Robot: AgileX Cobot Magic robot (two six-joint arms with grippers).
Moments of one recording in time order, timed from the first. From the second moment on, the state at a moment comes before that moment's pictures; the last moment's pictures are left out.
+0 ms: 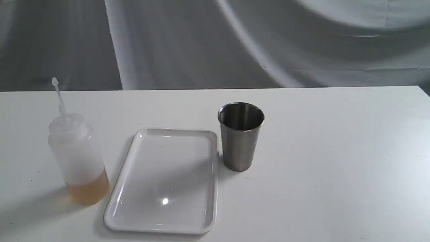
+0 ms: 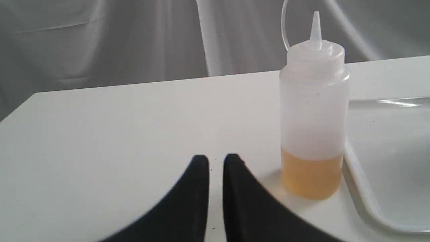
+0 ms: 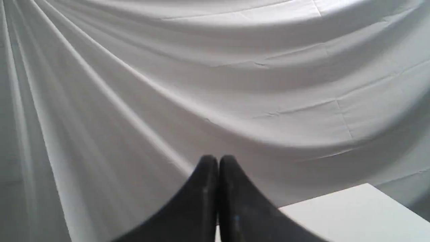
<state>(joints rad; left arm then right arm) 0.08 0.00 0.00 0.04 0.27 0.06 -0.20 0.04 -0.01 0.15 -0.19 0.12</state>
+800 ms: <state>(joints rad) 0.08 0.00 0.00 0.04 0.27 0.06 -0.20 0.26 -0.44 -1.05 -0.42 1.09</state>
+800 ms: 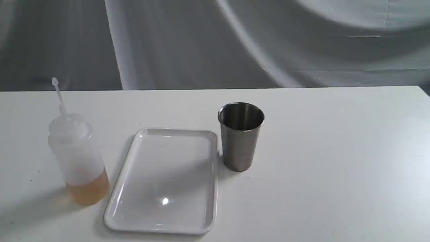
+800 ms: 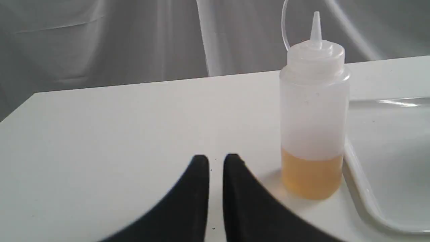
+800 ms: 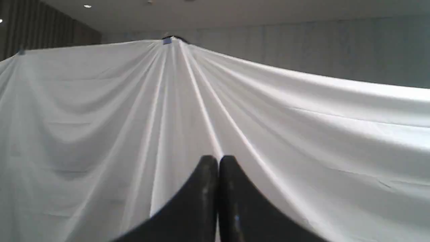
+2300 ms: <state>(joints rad) 0.08 0.00 0.00 0.04 0.27 0.06 -0.20 1.15 -1.64 -1.63 -0.62 1.69</state>
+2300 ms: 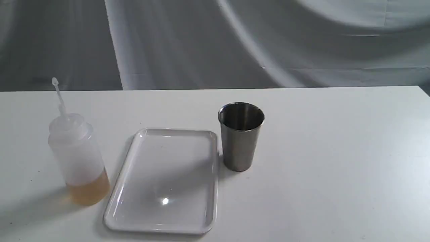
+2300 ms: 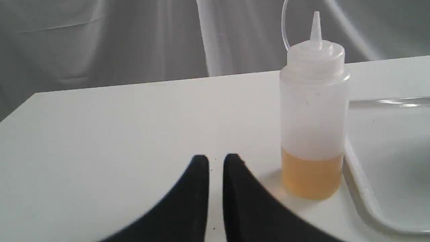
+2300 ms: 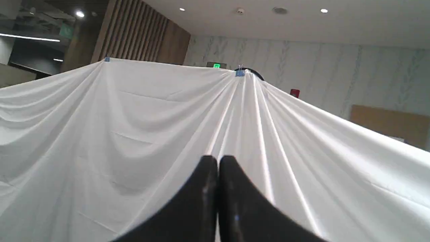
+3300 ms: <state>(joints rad) 0.08 0.00 0.00 0.04 0.27 0.06 0.36 1.35 -1.65 -0.42 0.34 0.22</state>
